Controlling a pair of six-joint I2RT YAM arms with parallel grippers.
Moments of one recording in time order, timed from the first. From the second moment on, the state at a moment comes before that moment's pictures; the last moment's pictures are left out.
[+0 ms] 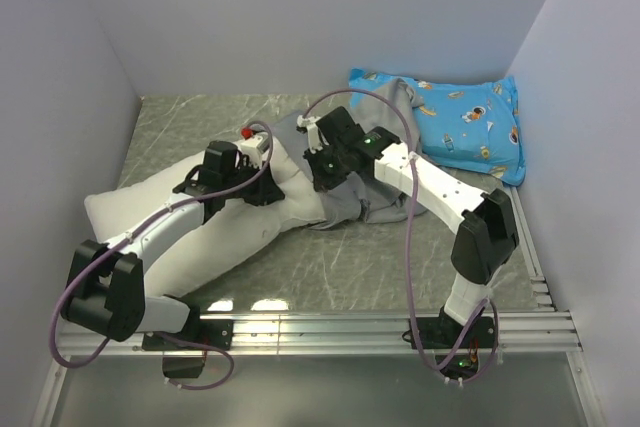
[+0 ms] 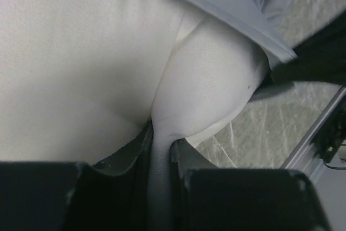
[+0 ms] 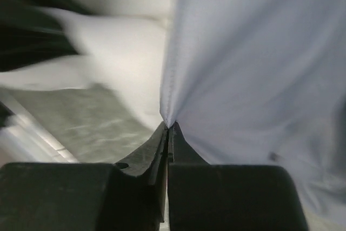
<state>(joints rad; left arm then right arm) -0.36 1.34 0.83 -0.13 0.49 -0.21 0.72 1.75 1.57 -0.77 -0.16 0.10</state>
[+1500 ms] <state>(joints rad) 0.10 1.59 1.36 -0.88 0.76 0.64 0.75 1.71 1.23 -0.60 -0.67 0.09</state>
